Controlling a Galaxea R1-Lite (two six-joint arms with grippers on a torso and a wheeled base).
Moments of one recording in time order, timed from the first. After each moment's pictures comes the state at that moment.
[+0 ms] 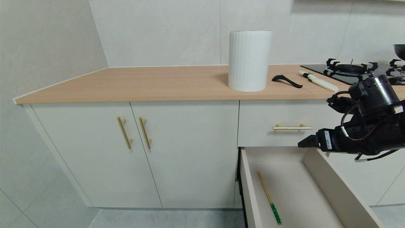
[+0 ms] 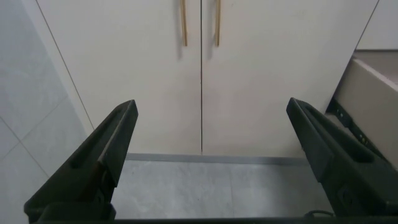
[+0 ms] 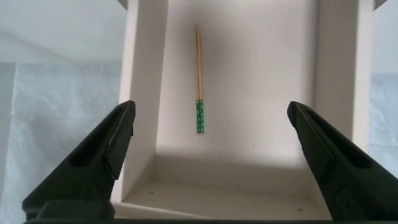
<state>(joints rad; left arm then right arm) 0.00 0.00 0.00 0.00 0.03 -0.01 0.27 1.61 -1.10 0.27 -0.05 0.26</state>
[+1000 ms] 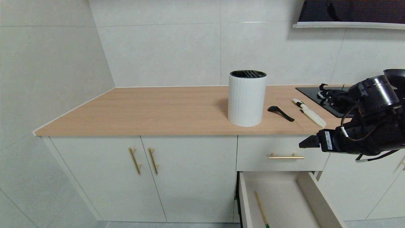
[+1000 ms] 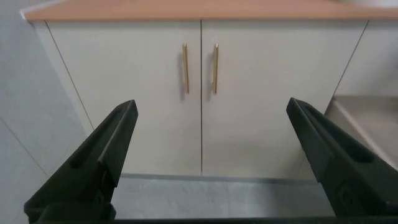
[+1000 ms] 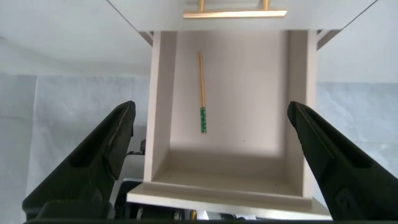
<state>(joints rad) 0.00 0.00 0.00 0.00 0.03 -0.01 0.27 1.62 -1.10 0.27 -0.07 0.26</state>
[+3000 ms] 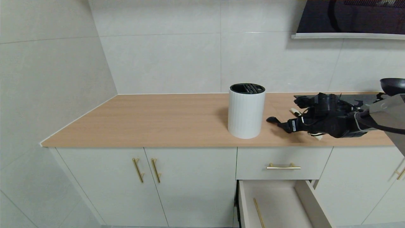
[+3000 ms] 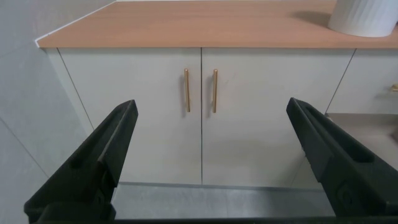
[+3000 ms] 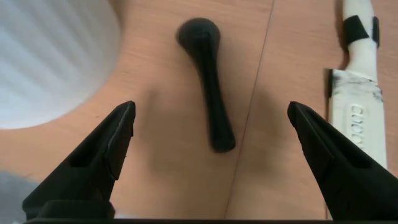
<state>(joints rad) 0.00 0.00 0.00 0.00 0.03 -0.01 0.04 2.35 -1.57 -0.32 0.20 -0.13</state>
